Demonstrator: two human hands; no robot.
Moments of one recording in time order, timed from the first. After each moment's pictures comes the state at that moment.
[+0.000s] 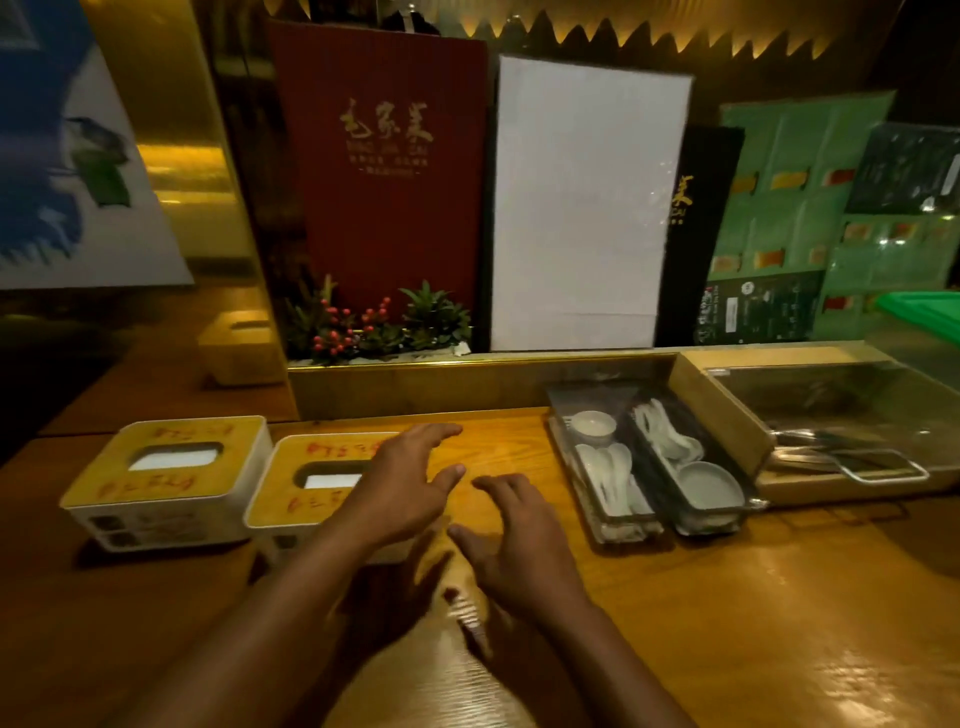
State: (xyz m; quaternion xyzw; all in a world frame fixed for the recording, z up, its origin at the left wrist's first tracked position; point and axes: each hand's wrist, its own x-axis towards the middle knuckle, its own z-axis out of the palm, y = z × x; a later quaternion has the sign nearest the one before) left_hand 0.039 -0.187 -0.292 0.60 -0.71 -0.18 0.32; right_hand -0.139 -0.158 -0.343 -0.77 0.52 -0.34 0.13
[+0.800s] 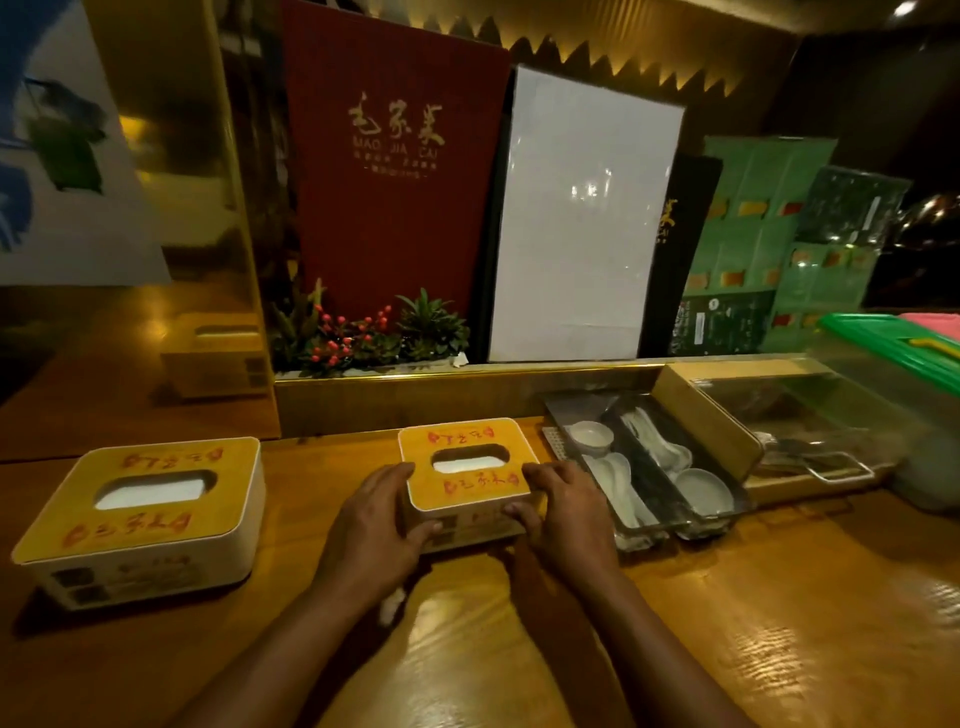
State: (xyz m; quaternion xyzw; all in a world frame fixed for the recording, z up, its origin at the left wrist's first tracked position) left_hand 0.100 -0.182 -0.340 0.64 -0.65 -0.21 0.36; right_hand -0.132 -0.198 -0.330 -0.69 0.68 -0.24 0.06
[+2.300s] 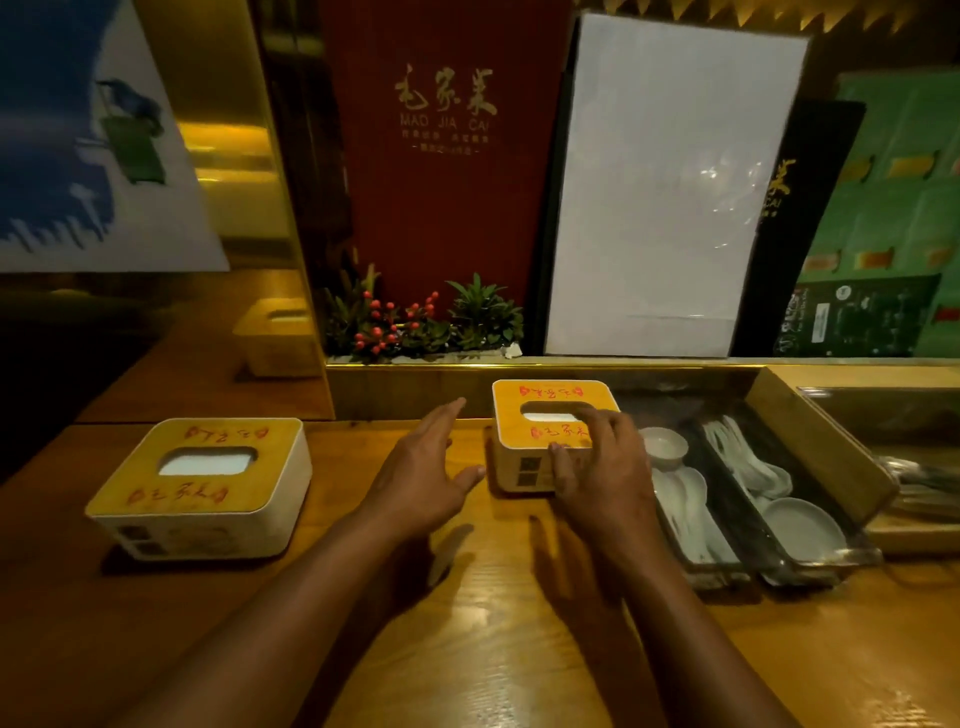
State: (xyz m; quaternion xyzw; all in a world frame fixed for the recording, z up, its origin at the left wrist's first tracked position) left_hand 0.080 -0.238 -0.317 0.64 -0.66 -0.20 0.33; right_hand -0.137 -0.255 -0.316 -0.68 0.61 -0.39 0.09
